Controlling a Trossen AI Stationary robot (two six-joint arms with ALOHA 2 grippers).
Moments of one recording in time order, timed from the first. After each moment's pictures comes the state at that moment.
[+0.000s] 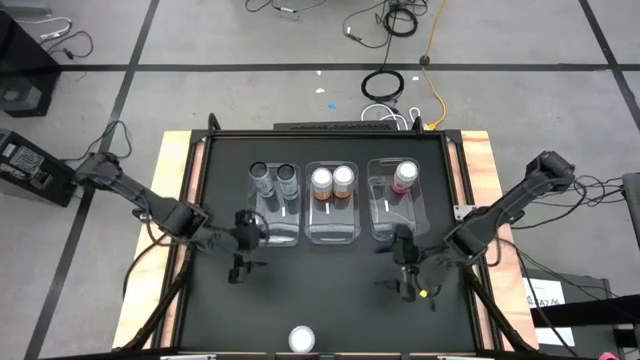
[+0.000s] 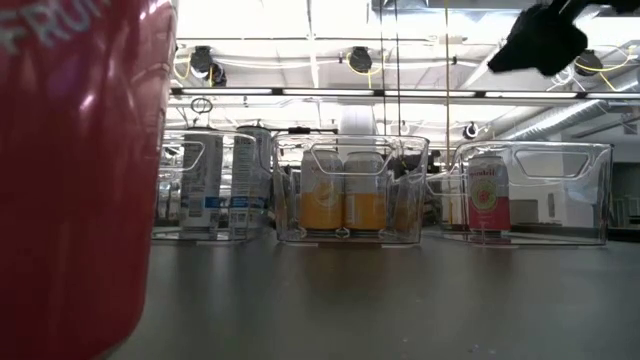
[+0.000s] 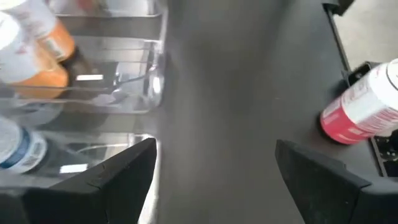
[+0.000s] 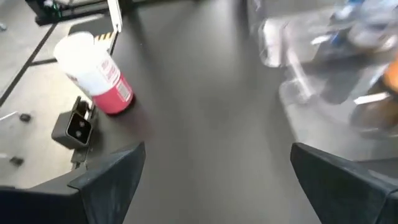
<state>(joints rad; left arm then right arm) -0.50 1.12 0.93 -0.62 -0.29 -0.39 0.65 1.20 0.77 -0.23 0.48 0.60</state>
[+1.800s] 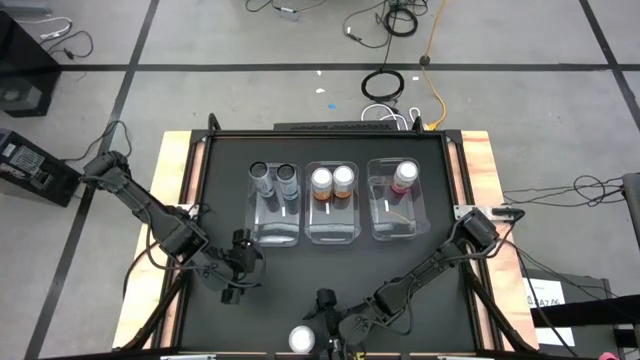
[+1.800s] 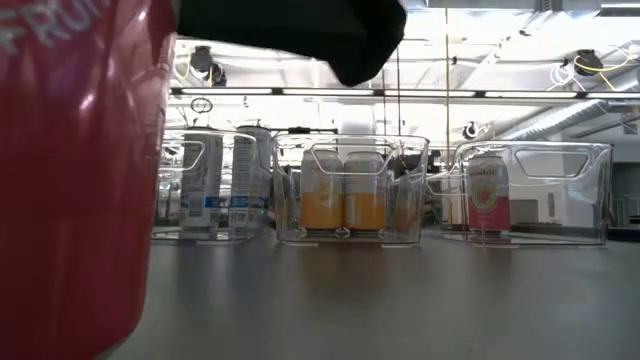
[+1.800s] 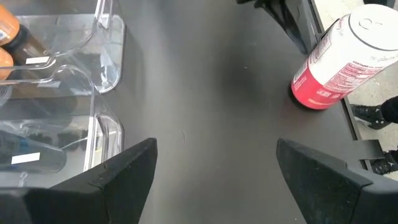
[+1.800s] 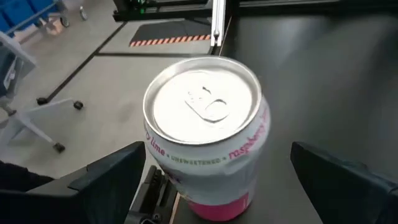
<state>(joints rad) -0.68 1.22 0.93 -0.61 -0.33 -0.49 0.62 2.12 1.39 0.26 0.25 0.35</state>
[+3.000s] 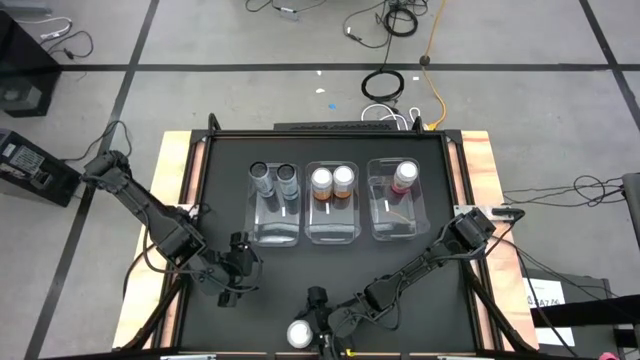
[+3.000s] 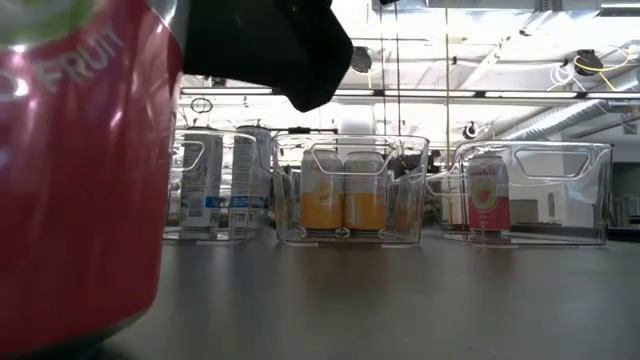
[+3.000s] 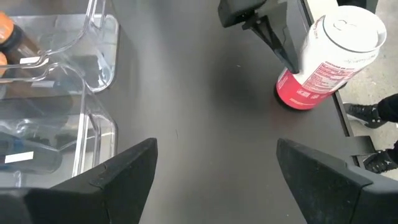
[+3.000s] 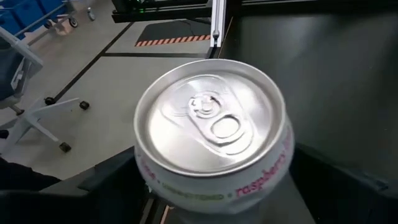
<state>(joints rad) -0.72 1.22 0.93 -0.61 -0.35 -0.52 0.57 2.18 1.44 0.28 0.18 0.32</state>
